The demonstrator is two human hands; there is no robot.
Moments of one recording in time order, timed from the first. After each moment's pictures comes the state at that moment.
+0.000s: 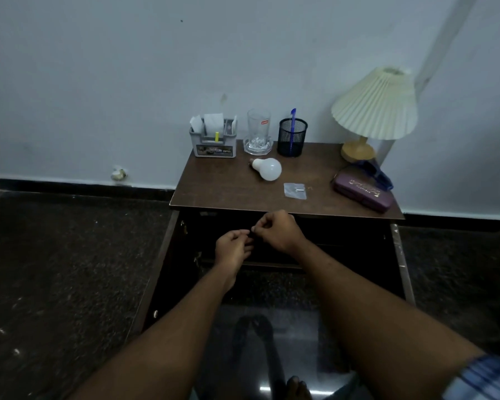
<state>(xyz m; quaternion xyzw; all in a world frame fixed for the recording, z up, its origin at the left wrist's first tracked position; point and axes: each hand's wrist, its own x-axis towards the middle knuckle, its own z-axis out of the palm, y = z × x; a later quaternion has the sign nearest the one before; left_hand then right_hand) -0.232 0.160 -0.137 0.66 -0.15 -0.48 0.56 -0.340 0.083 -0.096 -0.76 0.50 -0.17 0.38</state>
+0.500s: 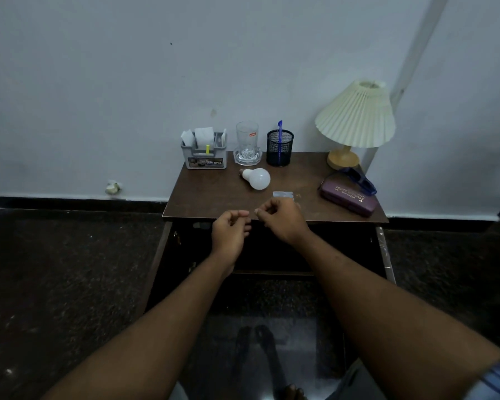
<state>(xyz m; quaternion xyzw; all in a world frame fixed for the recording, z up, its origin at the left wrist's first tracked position) -0.238 0.138 -0.087 0.65 -0.26 -0.39 0.60 -0.359 0.066 -0.065 -0.73 0.51 -0.28 0.36</state>
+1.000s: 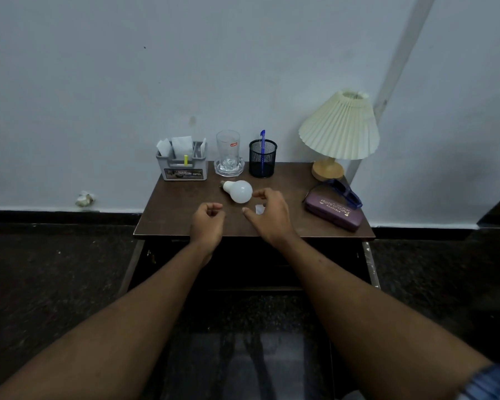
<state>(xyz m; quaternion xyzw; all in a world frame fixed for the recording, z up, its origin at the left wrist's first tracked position) -0.208 0.064 -0.091 0.71 -0.30 -0.31 0.55 -0.362 0.028 -0.051 -0.73 0.52 -0.33 0.30</state>
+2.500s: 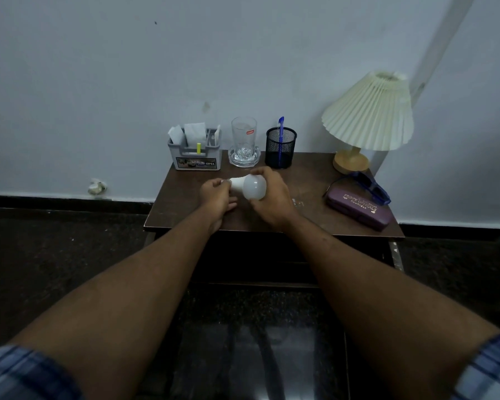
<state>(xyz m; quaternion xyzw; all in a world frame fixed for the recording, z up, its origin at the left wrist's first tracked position) -0.179 0.008 -0.082 0.66 -0.19 -0.42 0.59 -0.324 -0.011 -0.064 -0.78 0.45 -0.31 0.31</state>
